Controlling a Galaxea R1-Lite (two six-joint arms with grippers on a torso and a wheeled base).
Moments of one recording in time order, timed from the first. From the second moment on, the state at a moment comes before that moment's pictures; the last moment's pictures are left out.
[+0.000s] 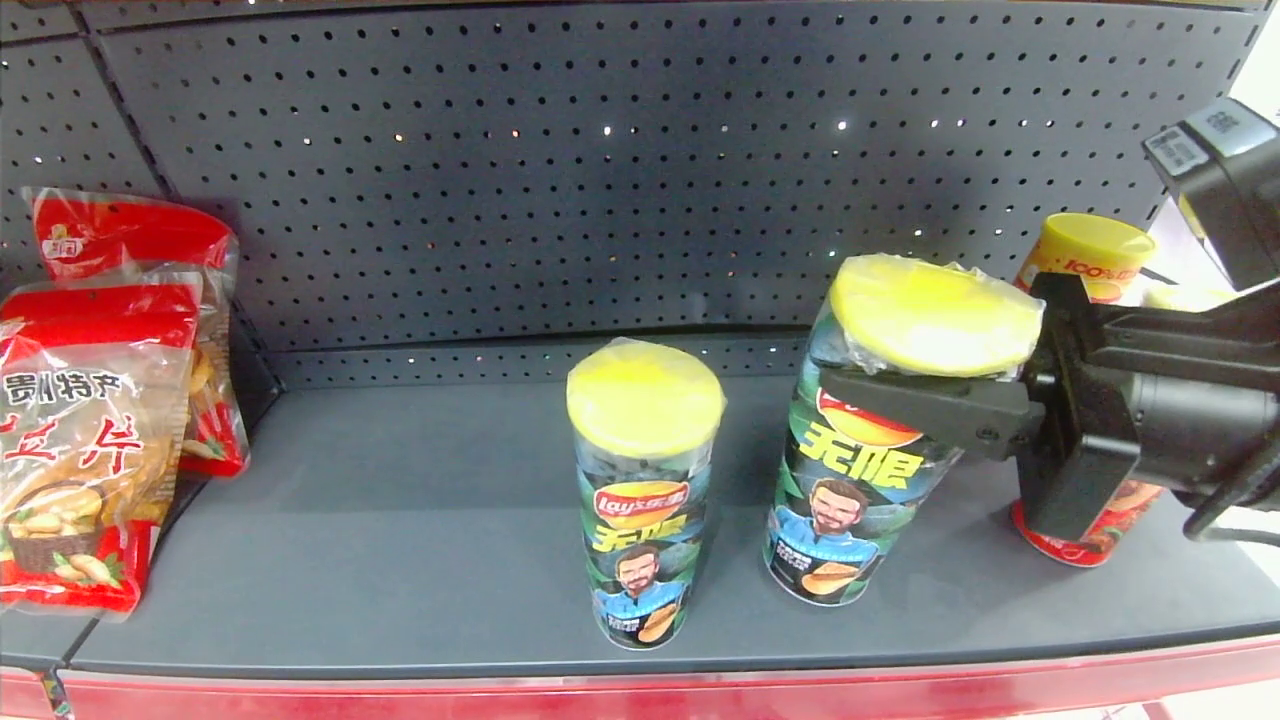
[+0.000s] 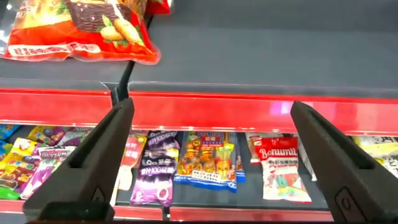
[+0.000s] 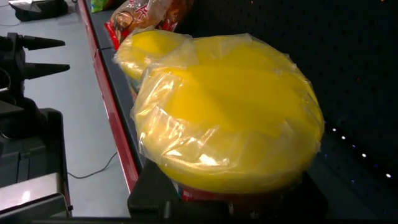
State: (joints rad) left arm 0.07 0.09 0.00 0.00 -0.02 -0.02; right arm 0.67 1.34 -0.85 -0.42 0.42 -0.24
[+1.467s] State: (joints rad) left arm 0.07 0.09 0.00 0.00 -0.02 -0.02; right arm 0.58 1.89 -1.37 -0.41 0.64 -0.34
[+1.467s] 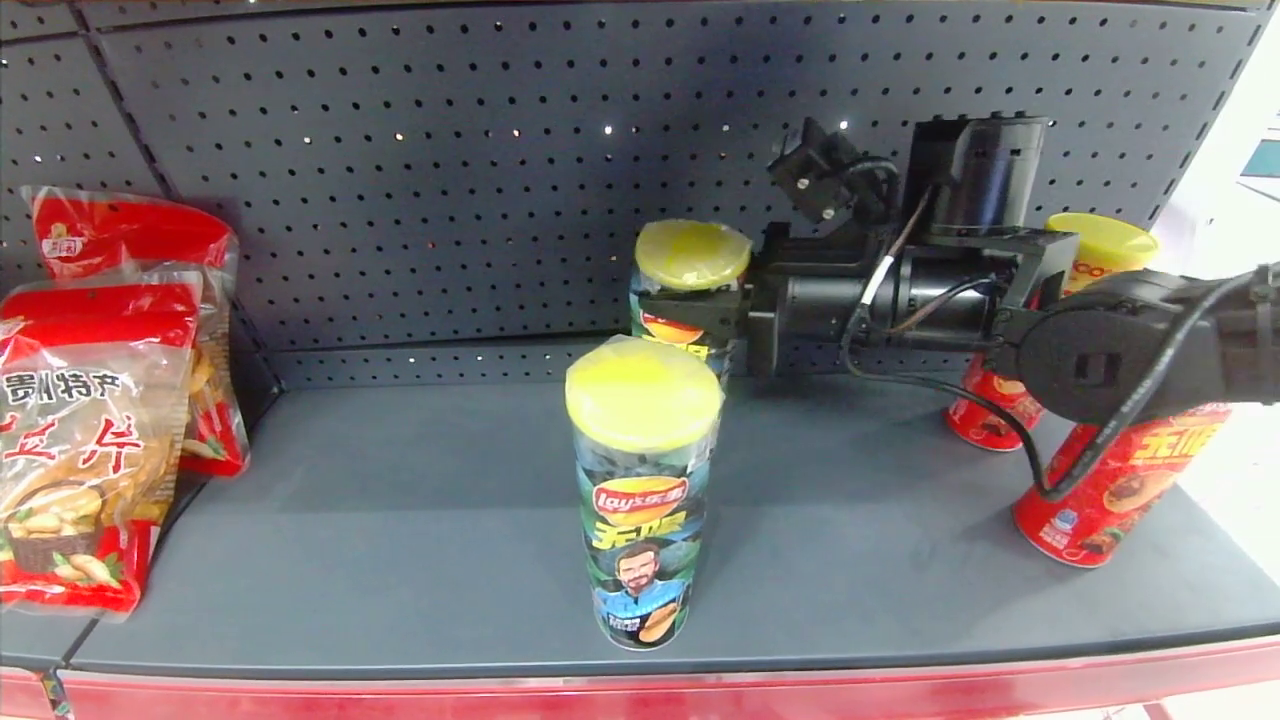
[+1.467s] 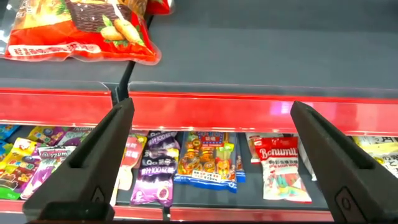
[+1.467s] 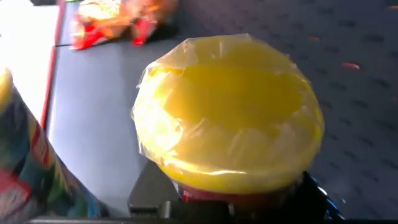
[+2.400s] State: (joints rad) left arm 0.07 0.09 0.00 0.00 -0.02 -0.02; right arm 0.63 1.98 -1.44 -0.40 0.71 -0.33
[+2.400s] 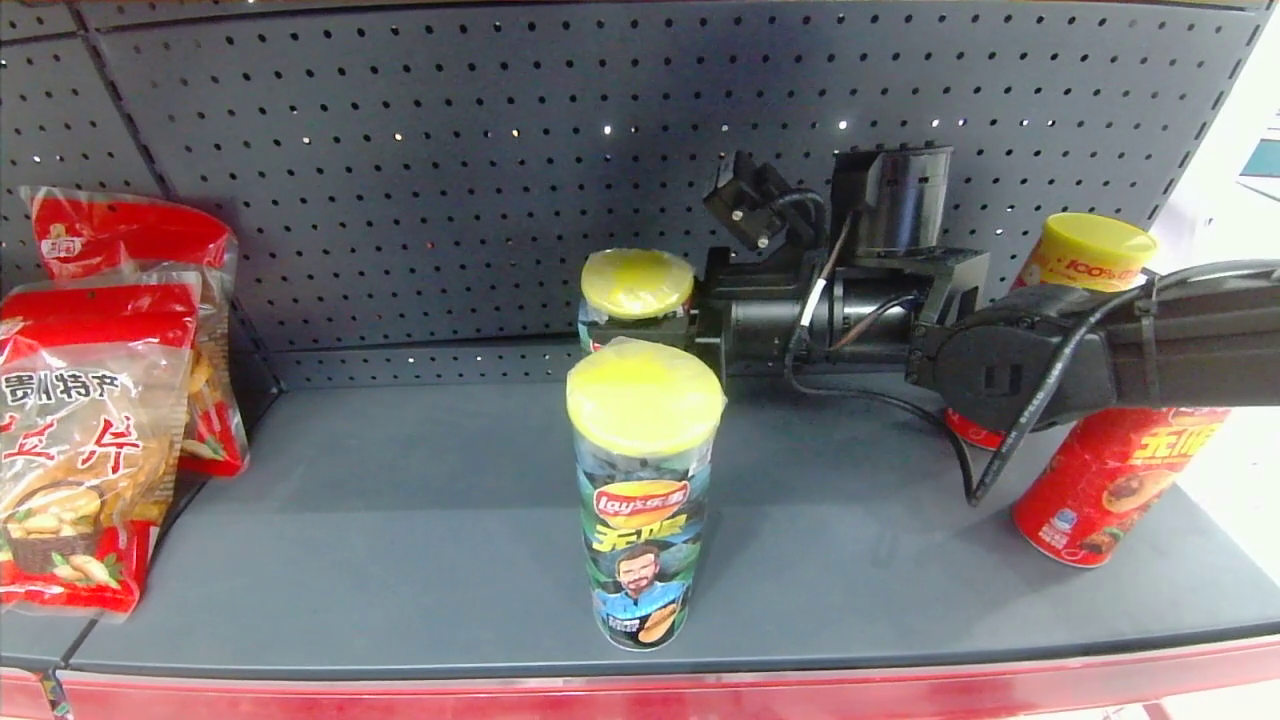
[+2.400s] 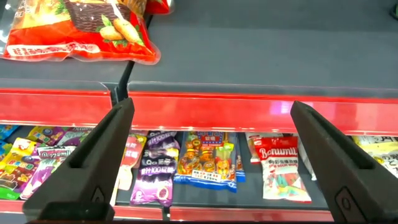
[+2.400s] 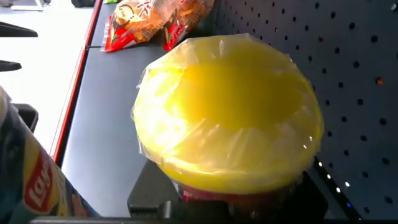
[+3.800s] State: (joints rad) left arm 0.07 0.09 0.00 0.00 -0.02 -0.02; right arm 0.57 1.94 -1.30 -0.40 0.73 -0.34
